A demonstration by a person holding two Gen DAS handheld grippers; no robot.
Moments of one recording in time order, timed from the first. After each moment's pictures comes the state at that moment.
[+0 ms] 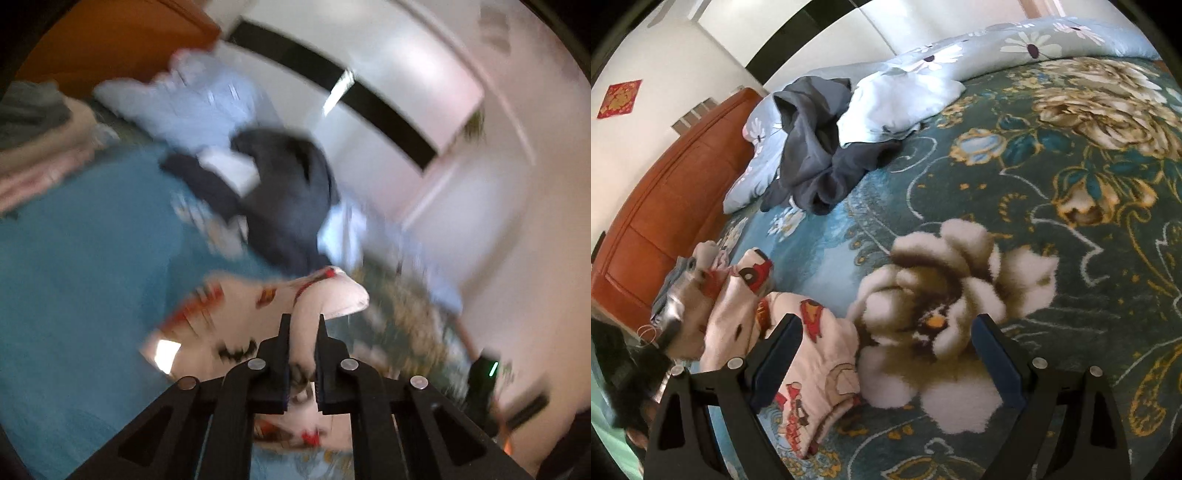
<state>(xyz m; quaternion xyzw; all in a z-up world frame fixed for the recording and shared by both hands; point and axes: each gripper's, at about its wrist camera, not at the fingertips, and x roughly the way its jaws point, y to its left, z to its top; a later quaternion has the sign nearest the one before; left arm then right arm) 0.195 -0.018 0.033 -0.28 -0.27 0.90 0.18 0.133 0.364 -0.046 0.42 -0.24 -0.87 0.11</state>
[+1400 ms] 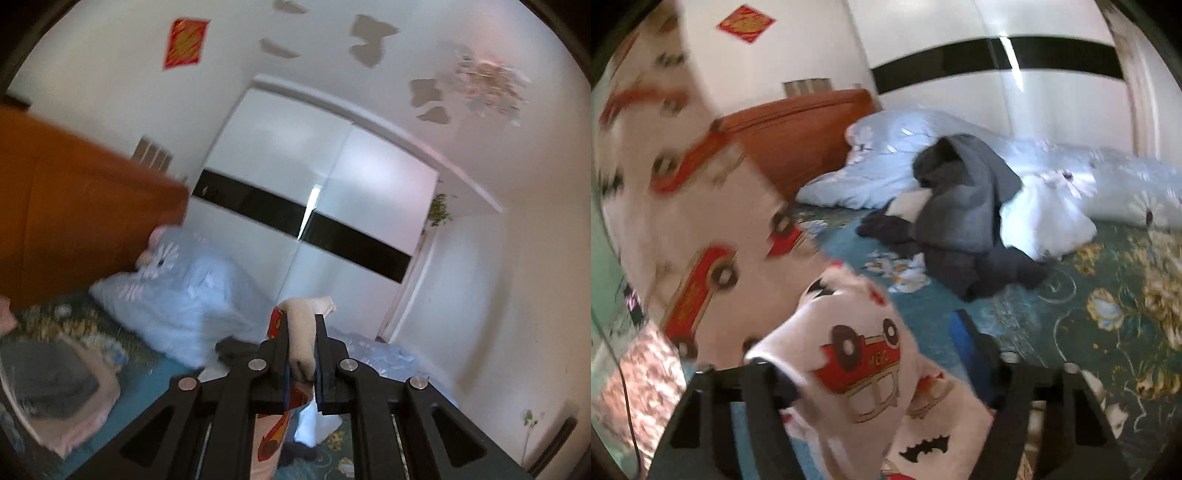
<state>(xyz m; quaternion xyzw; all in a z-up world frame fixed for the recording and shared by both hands) 0.199 -0.090 0.331 -0.09 -0.21 0.96 0.15 0.107 0.218 0.052 0.31 -0.07 -0.93 0.20</state>
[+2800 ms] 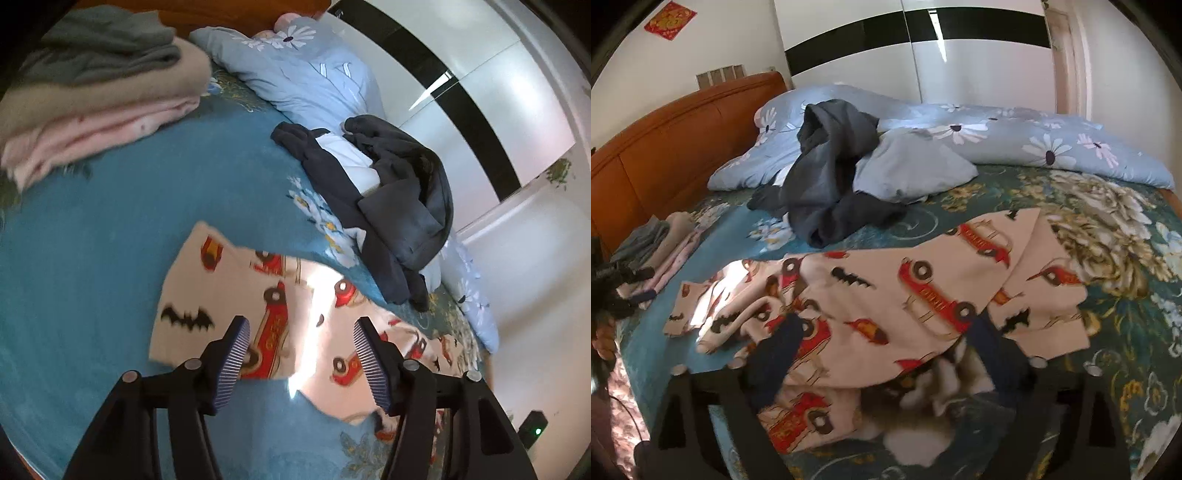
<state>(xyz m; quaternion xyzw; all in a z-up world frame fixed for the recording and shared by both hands) 0.134 -0.099 -0.039 -0.41 -0.34 0.84 0.07 0.136 0.341 0.011 0.37 -0.07 -0.93 0.07</state>
